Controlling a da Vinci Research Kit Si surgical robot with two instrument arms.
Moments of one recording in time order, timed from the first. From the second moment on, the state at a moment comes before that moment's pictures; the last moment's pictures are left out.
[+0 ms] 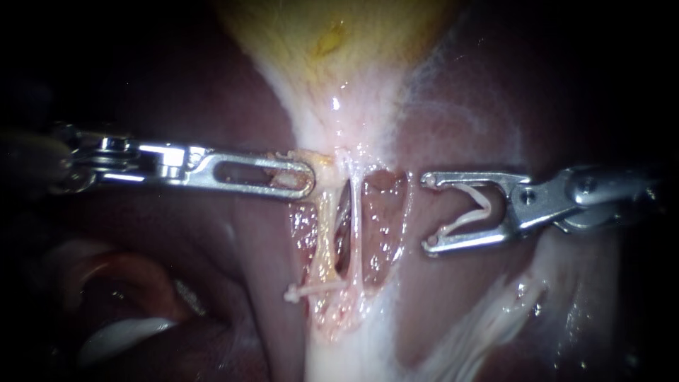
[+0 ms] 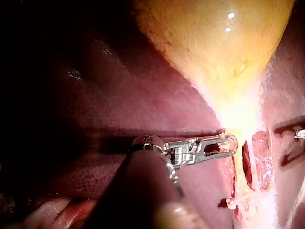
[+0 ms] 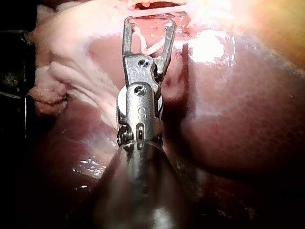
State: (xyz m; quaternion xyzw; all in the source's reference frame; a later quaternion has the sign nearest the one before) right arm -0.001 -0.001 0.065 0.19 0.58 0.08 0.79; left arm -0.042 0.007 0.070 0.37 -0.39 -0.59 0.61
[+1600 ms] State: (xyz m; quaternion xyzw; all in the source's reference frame) right arm 0.012 -0.007 0.072 0.23 0.57 0.06 0.78; left arm -0.040 0.007 0.060 0.38 -0.39 -0.59 0.59
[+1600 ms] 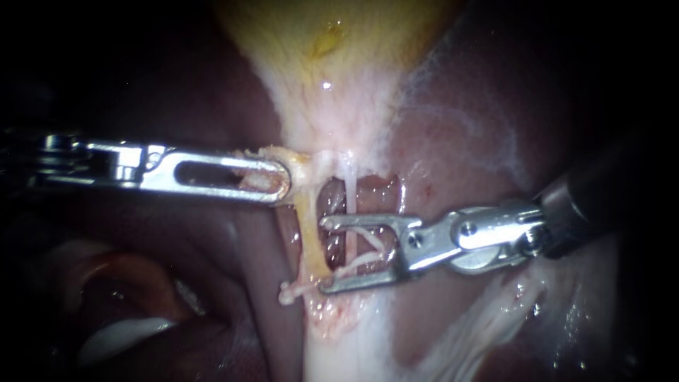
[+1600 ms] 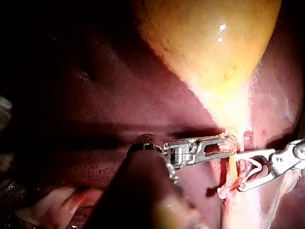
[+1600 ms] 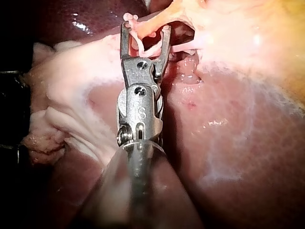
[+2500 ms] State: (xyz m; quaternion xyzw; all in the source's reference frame) right arm 0.016 -0.008 0.073 0.33 0.57 0.12 0.74; left arm -0.040 0.007 0.061 0.38 -0.39 -0.59 0.59
